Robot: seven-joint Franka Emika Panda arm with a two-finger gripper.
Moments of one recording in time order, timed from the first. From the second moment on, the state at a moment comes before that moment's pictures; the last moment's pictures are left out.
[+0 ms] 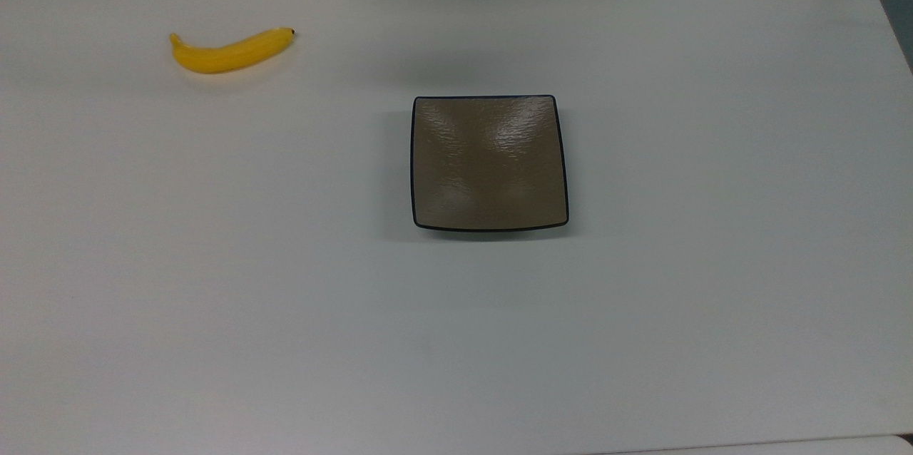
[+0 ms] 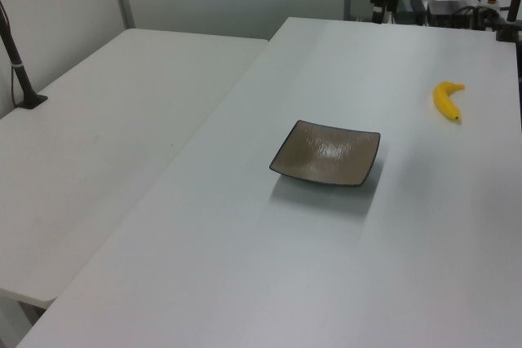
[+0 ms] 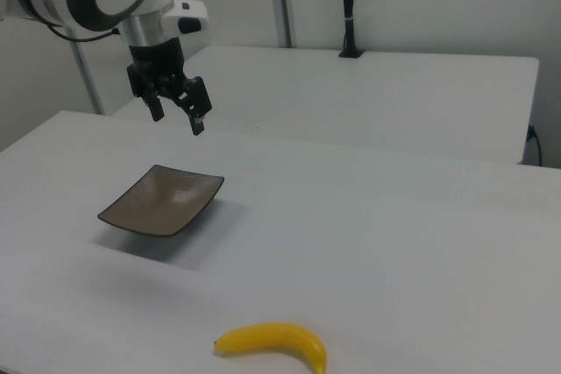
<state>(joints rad) 0.13 0.01 -0.13 -1.64 0.06 1.74 0.03</state>
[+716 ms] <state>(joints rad) 0.13 0.01 -0.13 -1.65 0.06 1.74 0.02</state>
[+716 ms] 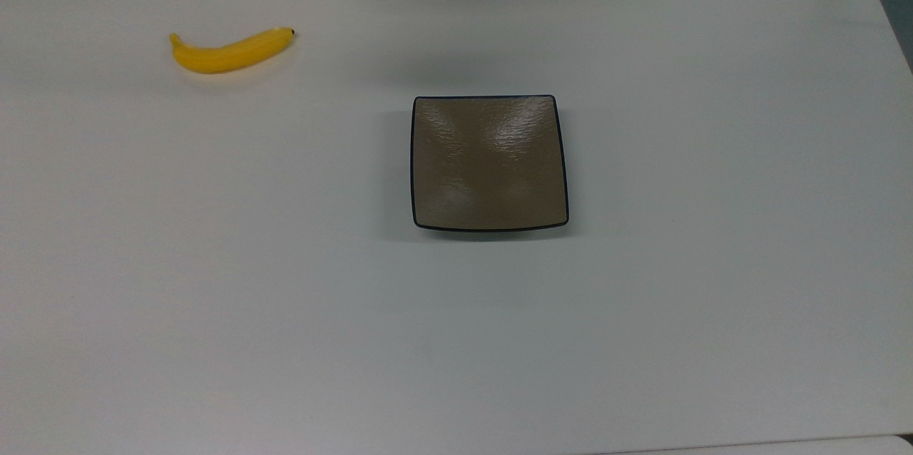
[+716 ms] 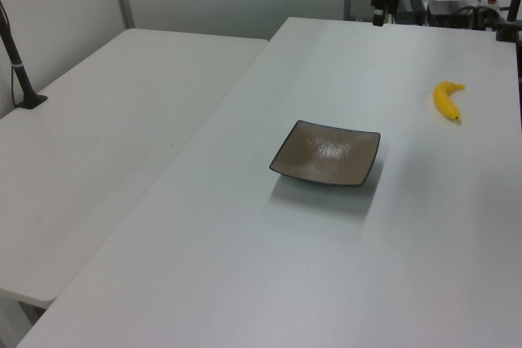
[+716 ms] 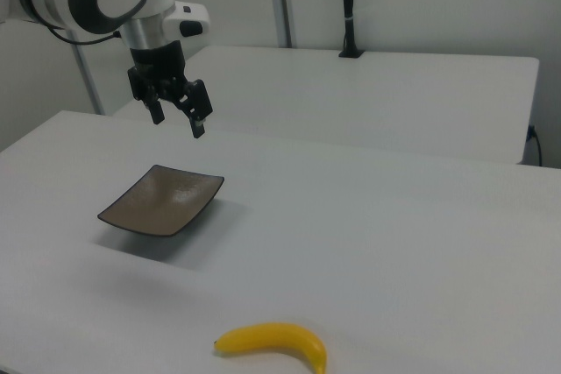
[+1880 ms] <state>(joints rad) -0.03 0.02 -0.13 -1.70 0.05 1.74 -0.37</state>
